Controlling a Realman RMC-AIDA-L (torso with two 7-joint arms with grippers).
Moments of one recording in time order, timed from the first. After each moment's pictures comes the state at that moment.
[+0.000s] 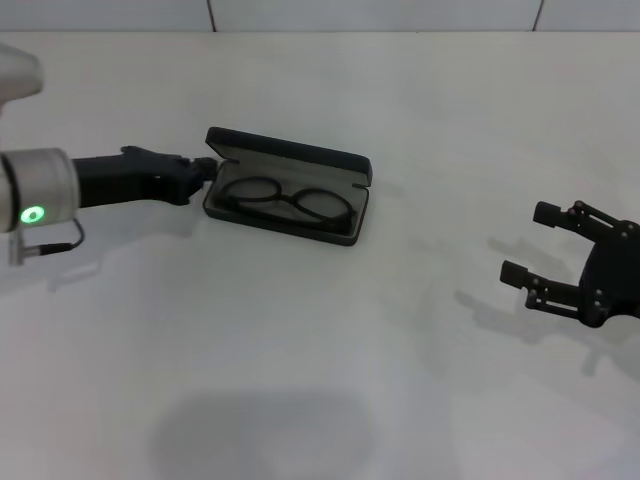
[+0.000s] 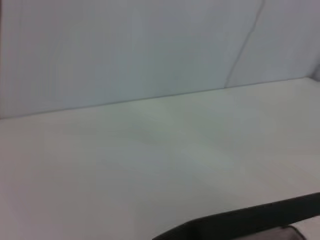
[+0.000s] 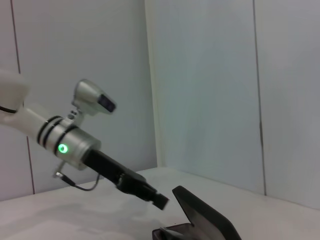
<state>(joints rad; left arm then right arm) -0.45 -2.08 0.86 0.81 2.01 1.19 -1.76 0.34 2.01 -1.14 -0.45 -1.34 -1.46 0.88</state>
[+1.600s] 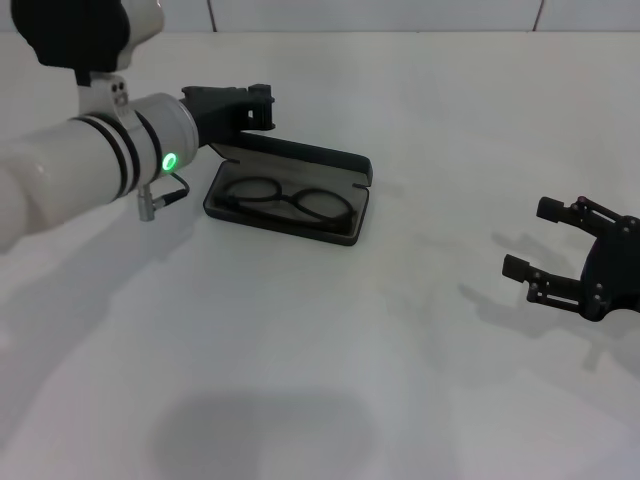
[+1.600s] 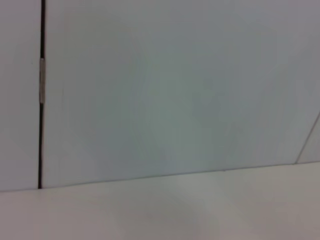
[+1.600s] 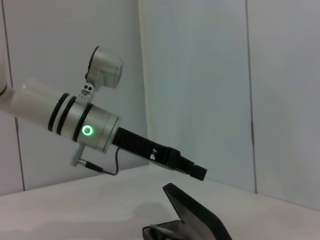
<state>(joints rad) -0.30 -2.10 1.69 1.19 2.20 0.38 -2.65 0.35 2.01 -1.13 -0.45 -1.34 -1.44 0.88</state>
